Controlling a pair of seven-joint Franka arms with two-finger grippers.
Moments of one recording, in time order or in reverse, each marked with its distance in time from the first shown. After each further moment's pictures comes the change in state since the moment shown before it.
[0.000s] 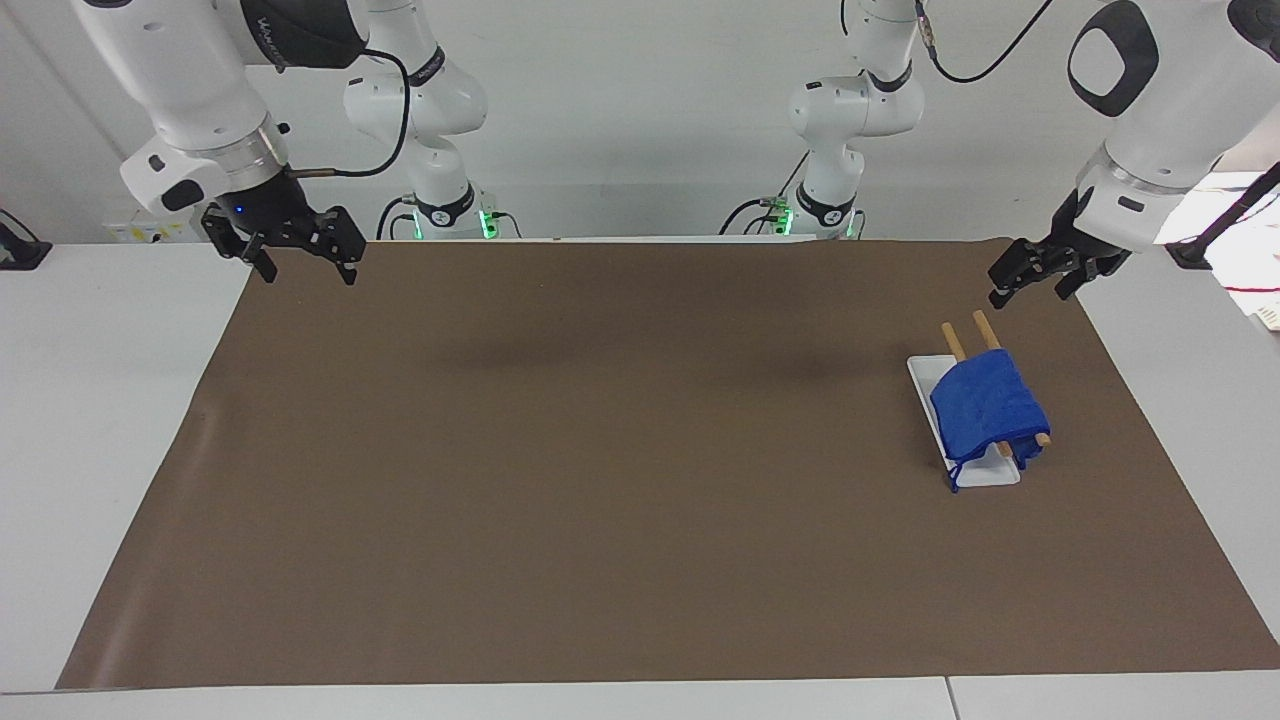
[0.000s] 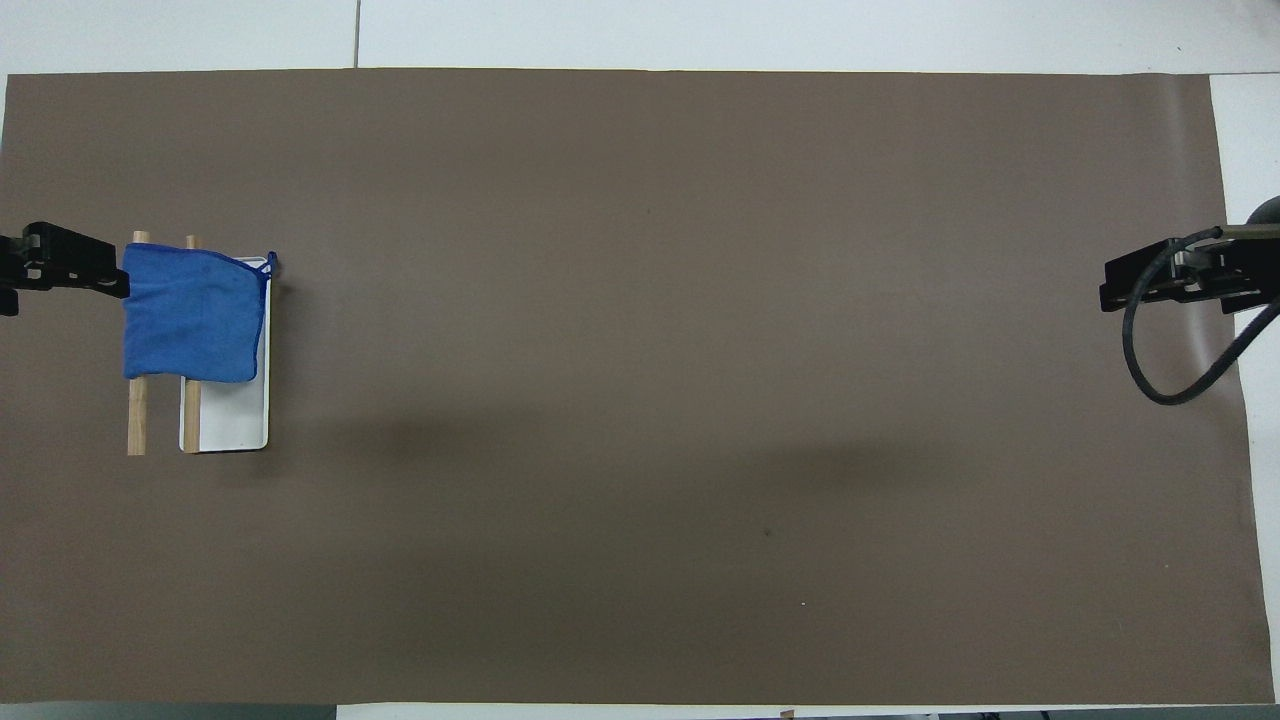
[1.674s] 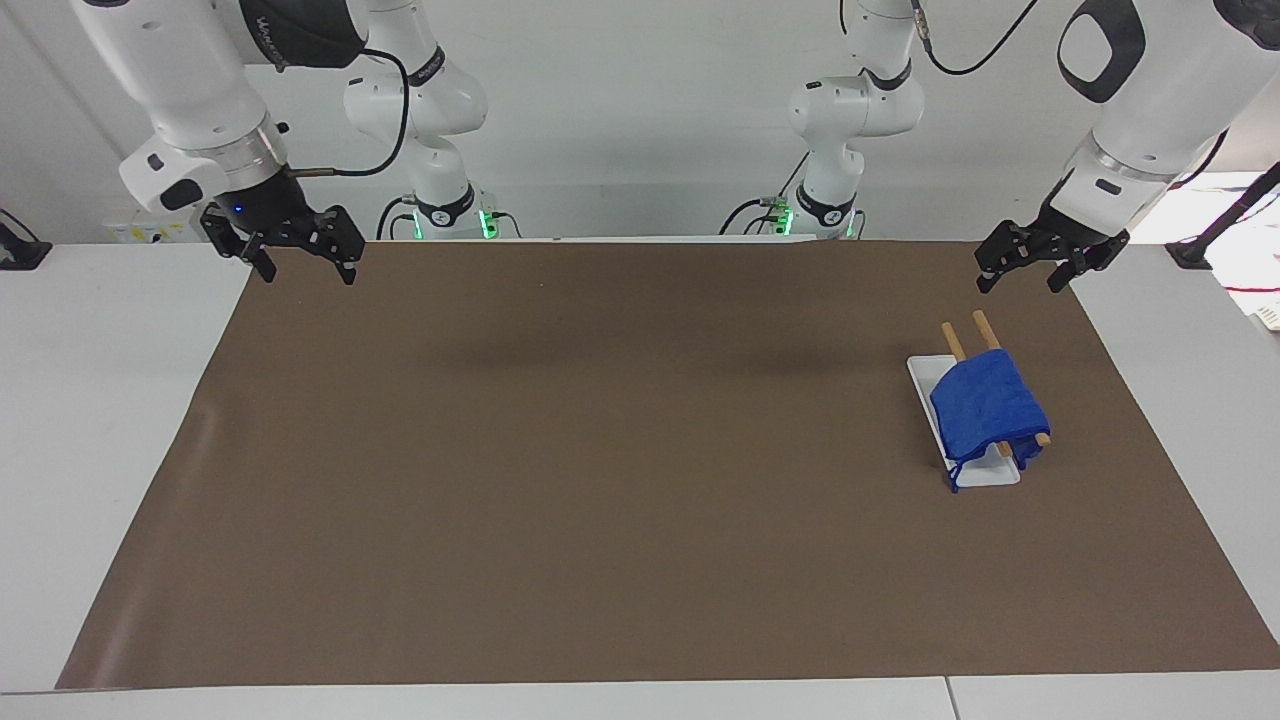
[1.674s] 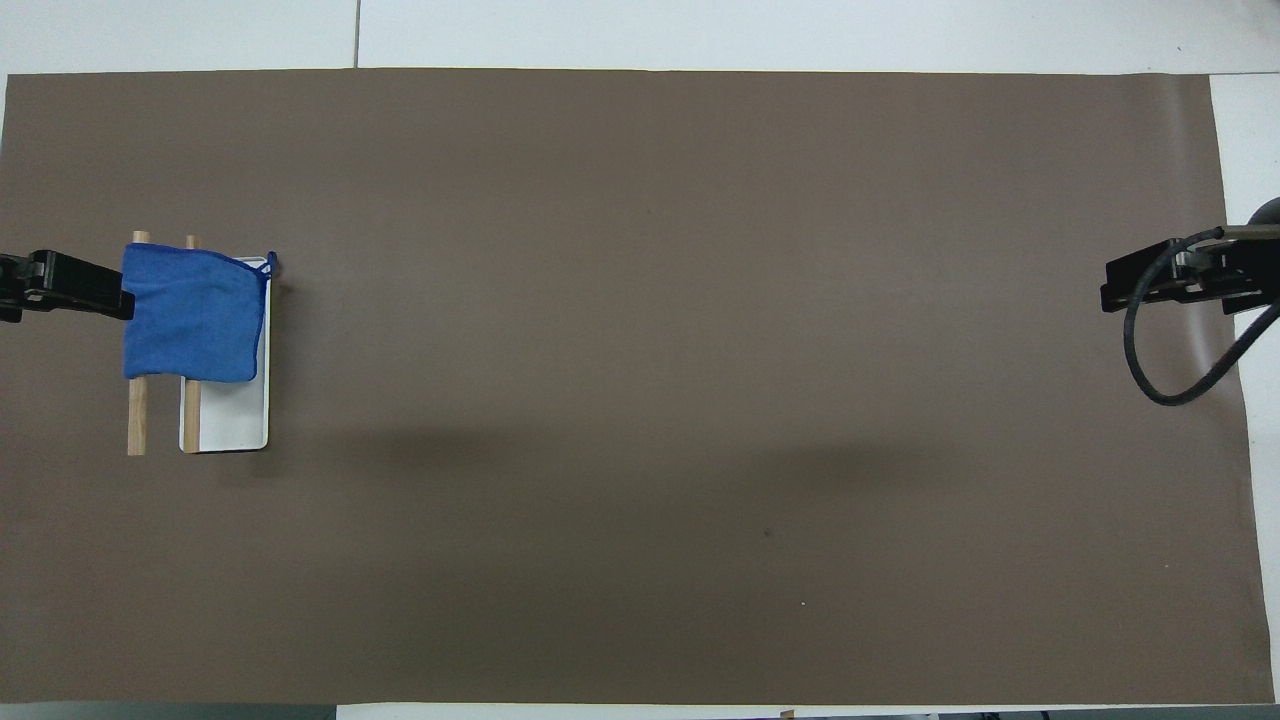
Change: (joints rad) left arm -0.003 -0.036 -0.009 -0.027 -0.001 -0.009 0.126; right arm 0.000 -0.002 0.000 -0.001 0.000 0.000 0.000
